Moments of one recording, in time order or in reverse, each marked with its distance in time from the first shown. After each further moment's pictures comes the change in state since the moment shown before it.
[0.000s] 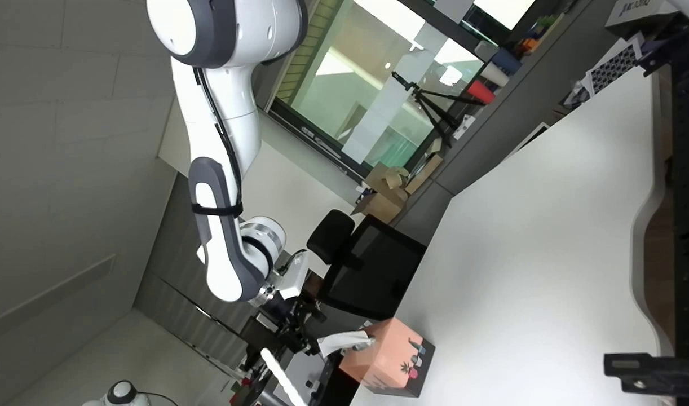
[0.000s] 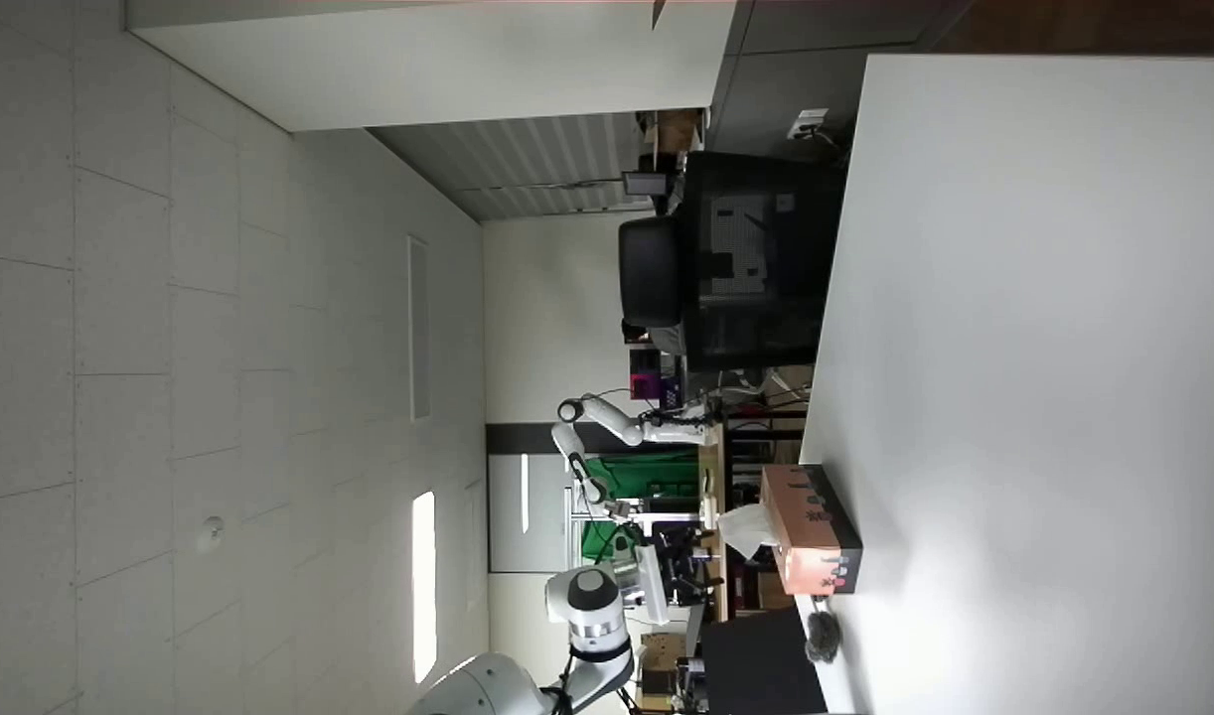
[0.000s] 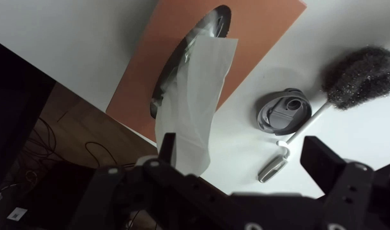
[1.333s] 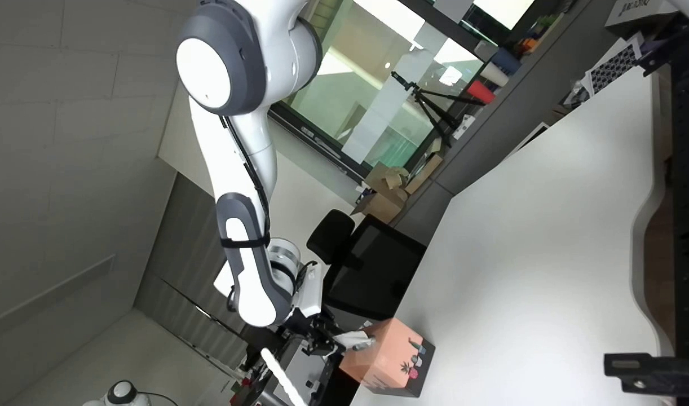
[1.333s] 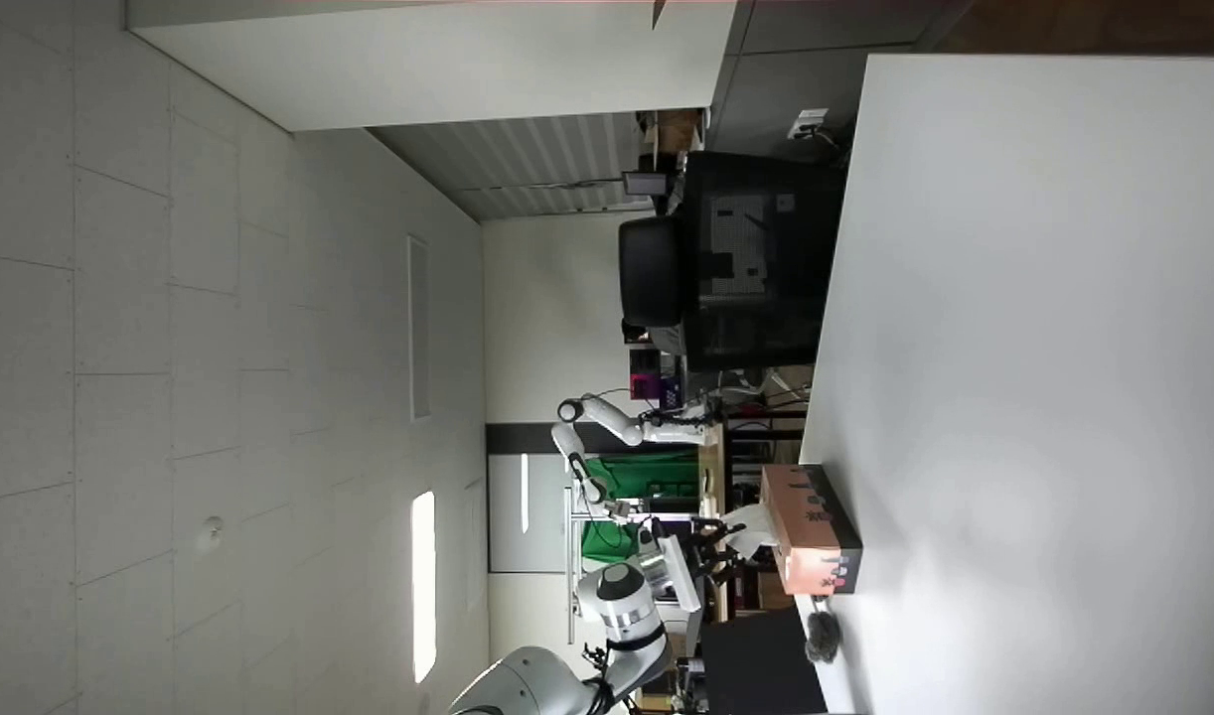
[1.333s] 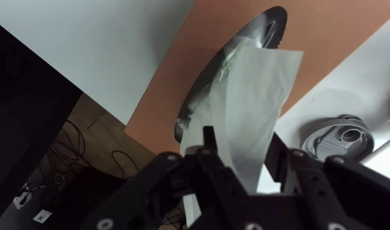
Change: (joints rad) arm 0.073 0.170 -0.105 0.172 -0.107 -0.027 0.086
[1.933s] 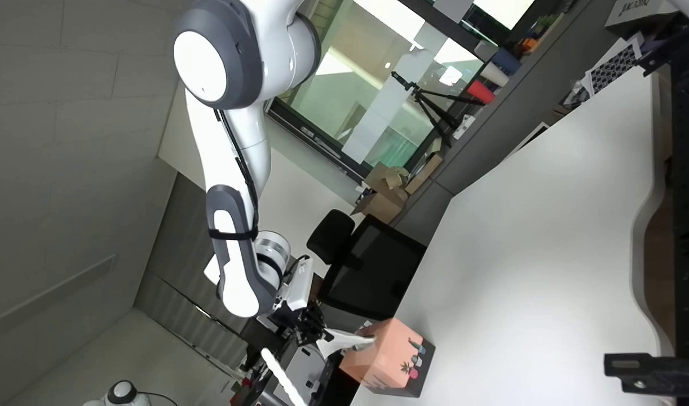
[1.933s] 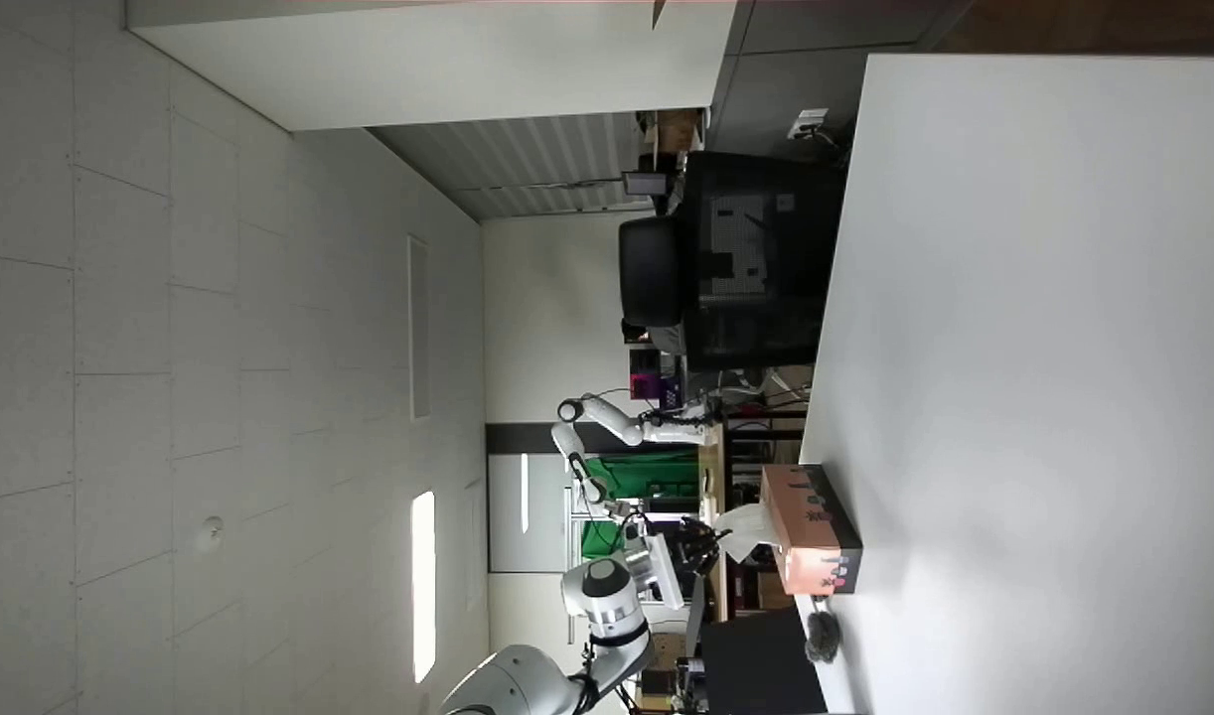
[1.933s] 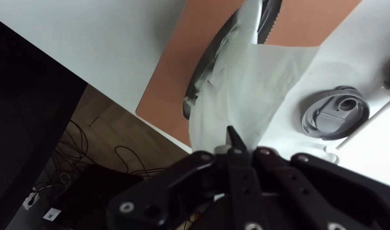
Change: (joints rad) arm -0.017 -0.024 0.018 0.034 0.052 -0.030 -0.001
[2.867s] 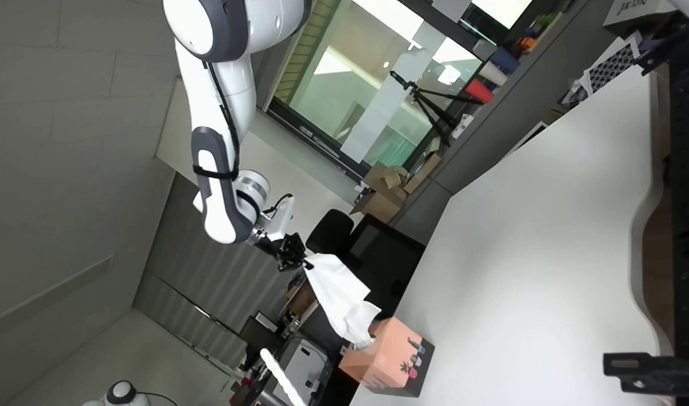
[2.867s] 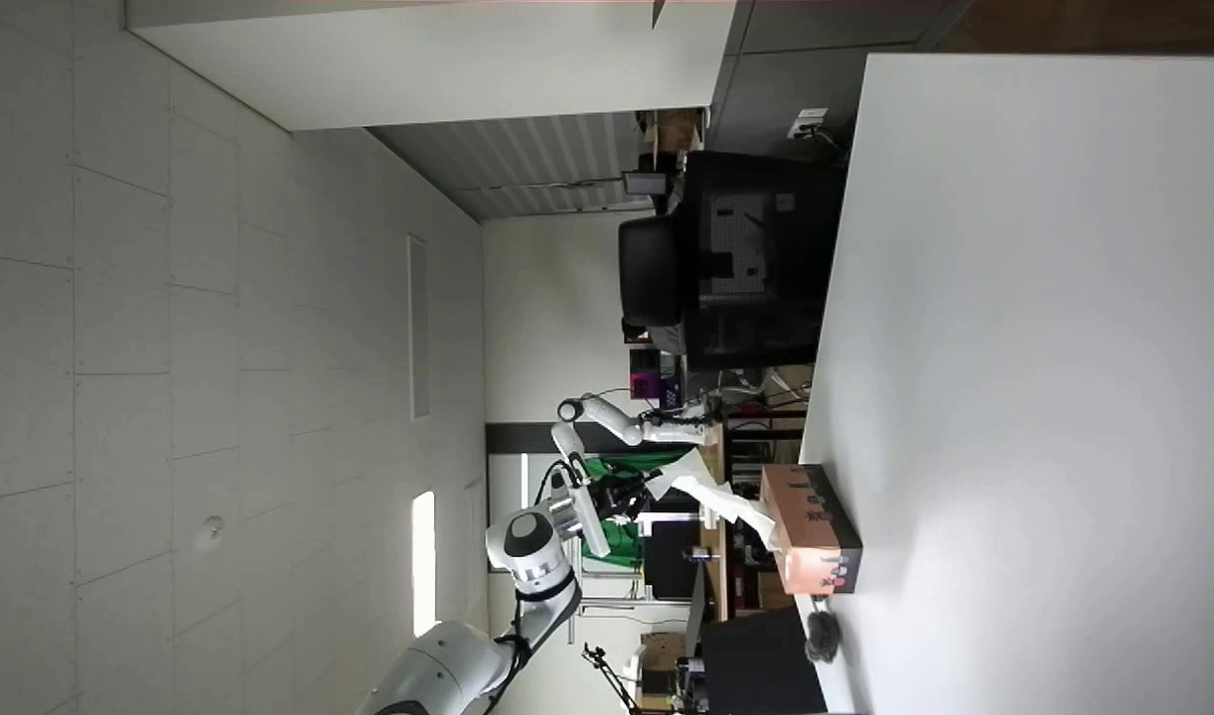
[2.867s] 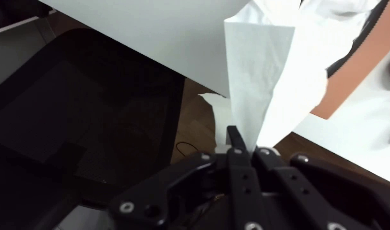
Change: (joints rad) arm -0.139 -0.182 -0.023 0.008 0.025 -0.120 -0.005
